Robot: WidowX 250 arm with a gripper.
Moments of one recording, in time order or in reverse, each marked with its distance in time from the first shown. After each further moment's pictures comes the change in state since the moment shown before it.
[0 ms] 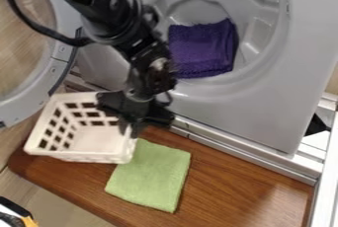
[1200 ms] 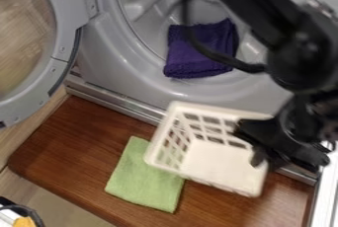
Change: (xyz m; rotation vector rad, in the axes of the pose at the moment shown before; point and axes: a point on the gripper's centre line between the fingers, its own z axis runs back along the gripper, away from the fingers) arm -0.026 -0.176 0.057 -0.107 -0.064 -0.204
